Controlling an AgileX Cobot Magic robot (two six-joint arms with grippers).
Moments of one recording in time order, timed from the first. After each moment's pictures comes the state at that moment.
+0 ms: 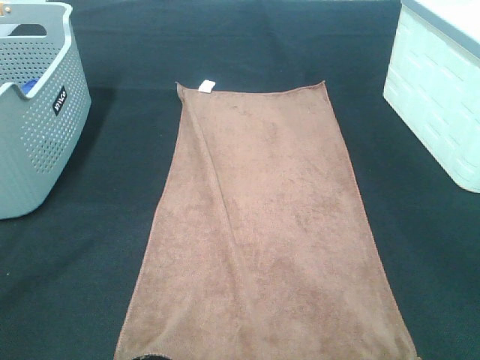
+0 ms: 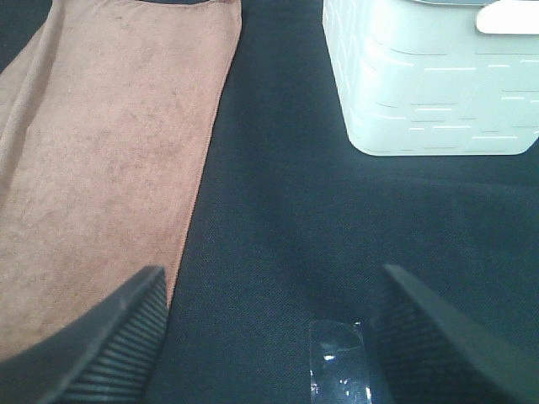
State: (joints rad) left arm -0.08 -0.01 -0.51 -0.01 1.05 0.02; right arm 0.04 0.00 -0.51 0.01 1.07 -0.08
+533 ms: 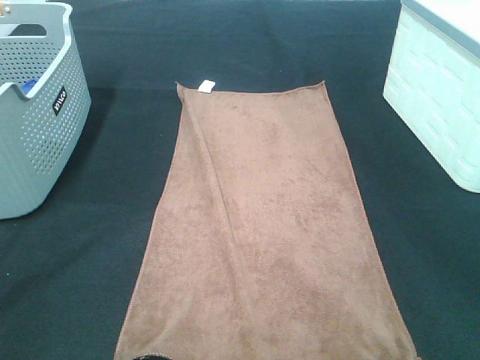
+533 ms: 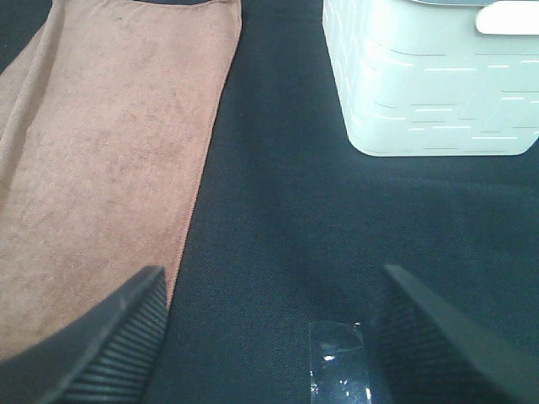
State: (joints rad) left arm -0.08 -0.01 -0.51 -0.02 1.05 0.02; right arm 0.04 0.00 -0.51 0.01 1.07 -0.08
